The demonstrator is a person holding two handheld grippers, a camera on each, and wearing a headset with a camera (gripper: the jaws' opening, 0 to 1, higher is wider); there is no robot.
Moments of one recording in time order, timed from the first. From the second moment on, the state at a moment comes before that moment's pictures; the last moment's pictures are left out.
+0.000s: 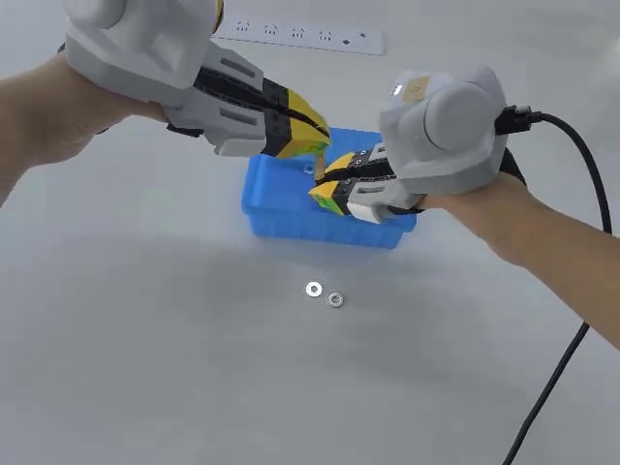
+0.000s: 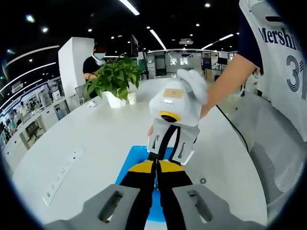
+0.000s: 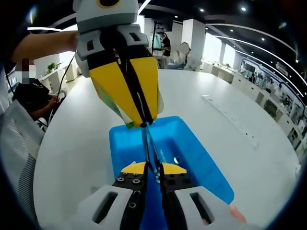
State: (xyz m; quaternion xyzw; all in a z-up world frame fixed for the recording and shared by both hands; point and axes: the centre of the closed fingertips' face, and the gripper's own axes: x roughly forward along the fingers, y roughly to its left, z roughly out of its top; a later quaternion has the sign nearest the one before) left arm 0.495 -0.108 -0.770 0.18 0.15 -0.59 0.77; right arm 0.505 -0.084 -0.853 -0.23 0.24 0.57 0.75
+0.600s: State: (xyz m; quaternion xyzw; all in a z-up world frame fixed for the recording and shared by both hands) left arm 0.485 -0.110 -0.755 0.20 0.14 -0.60 0.76; right arm 0.502 -0.086 -0.838 -0.22 0.23 0.56 0.76
